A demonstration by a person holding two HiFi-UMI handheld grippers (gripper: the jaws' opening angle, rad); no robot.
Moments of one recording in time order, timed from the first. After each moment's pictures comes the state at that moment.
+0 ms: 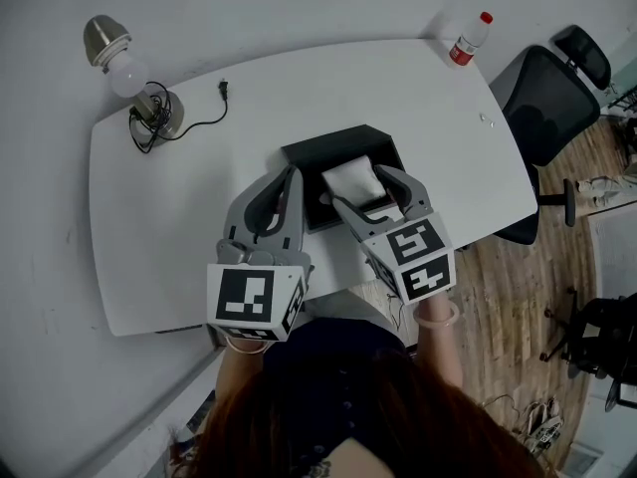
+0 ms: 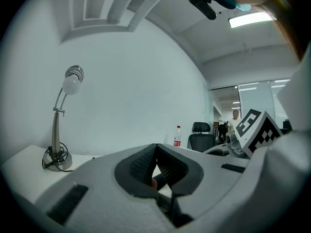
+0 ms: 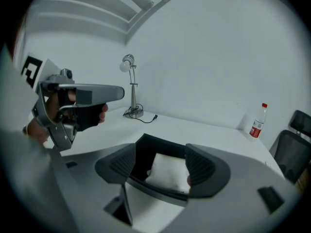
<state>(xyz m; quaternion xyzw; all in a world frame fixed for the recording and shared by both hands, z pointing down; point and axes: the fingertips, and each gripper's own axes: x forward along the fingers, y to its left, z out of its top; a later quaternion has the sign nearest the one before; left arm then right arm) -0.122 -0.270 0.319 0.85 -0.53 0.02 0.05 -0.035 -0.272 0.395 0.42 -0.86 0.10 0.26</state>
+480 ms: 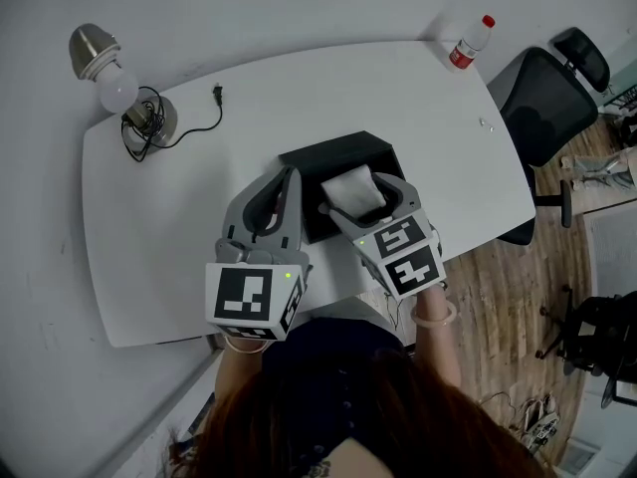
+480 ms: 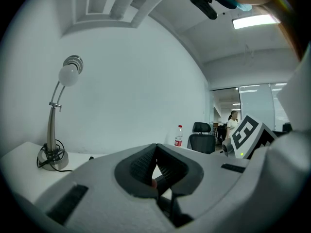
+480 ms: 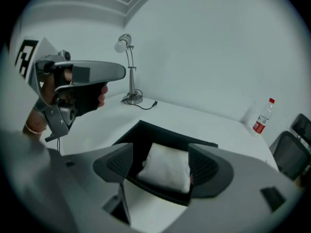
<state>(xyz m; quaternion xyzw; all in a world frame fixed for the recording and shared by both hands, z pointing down) -0.124 -0.295 0.327 0.85 -0.52 0.02 0.07 -0.036 -0.285 0.431 0.40 -0.84 0.12 0.34</state>
